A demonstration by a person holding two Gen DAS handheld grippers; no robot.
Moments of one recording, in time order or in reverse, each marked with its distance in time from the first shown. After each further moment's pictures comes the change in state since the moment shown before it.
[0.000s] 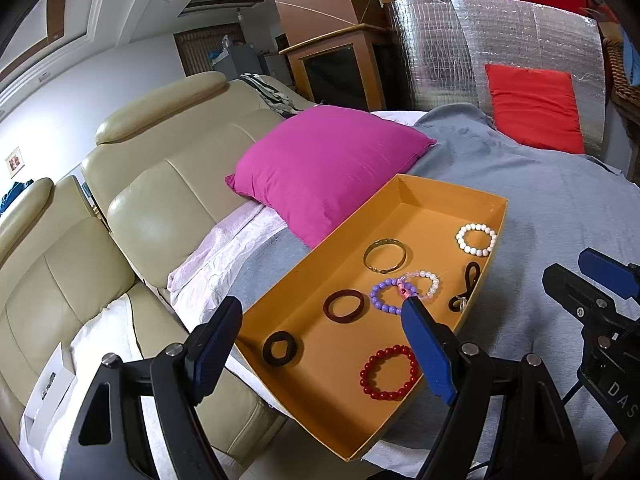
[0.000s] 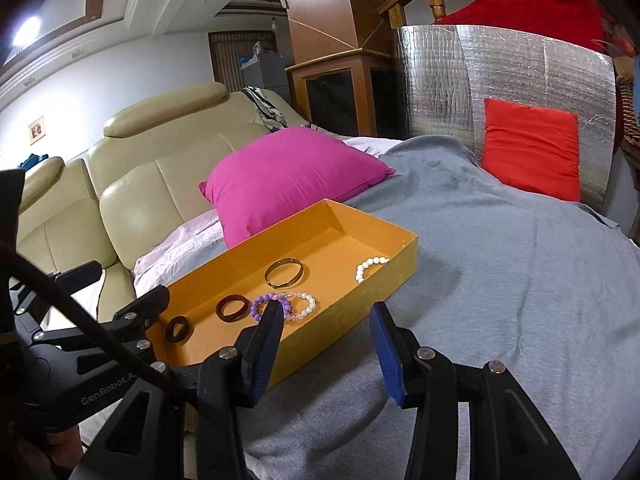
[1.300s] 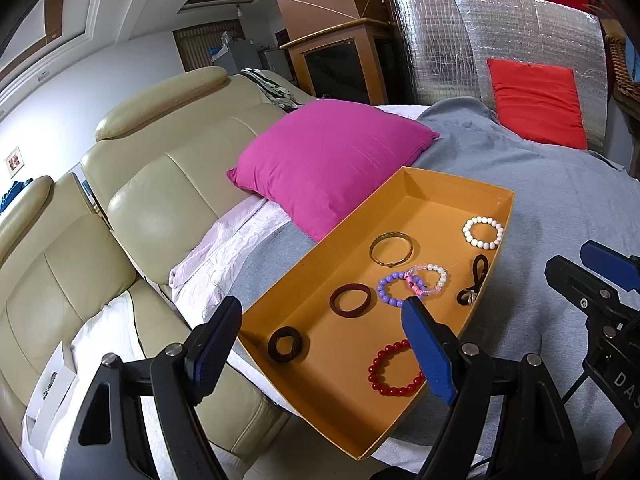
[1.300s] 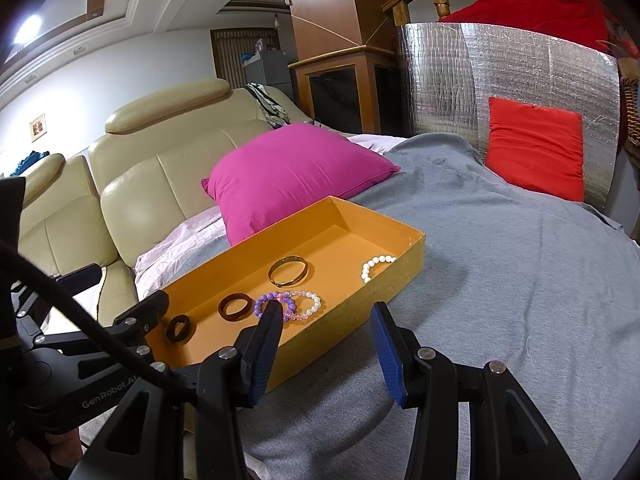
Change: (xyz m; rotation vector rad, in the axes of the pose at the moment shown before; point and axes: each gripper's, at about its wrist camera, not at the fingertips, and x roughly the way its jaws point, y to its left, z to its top) left arm 0.005 0.006 -0.004 0.002 0.017 0.003; right arm 0.006 0.004 0.000 -0.006 0.010 0.008
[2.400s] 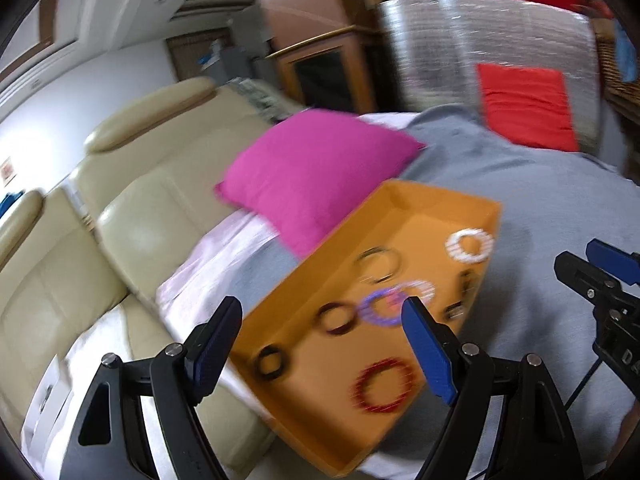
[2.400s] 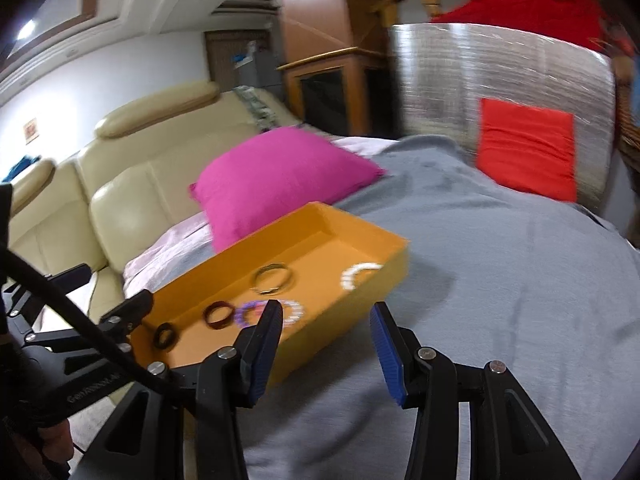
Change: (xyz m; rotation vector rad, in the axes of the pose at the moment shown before) left arm -0.002 -0.028 0.019 0.039 -0.044 -0.066; right arm 0.000 -0.028 0.009 0.037 -0.009 -0.048
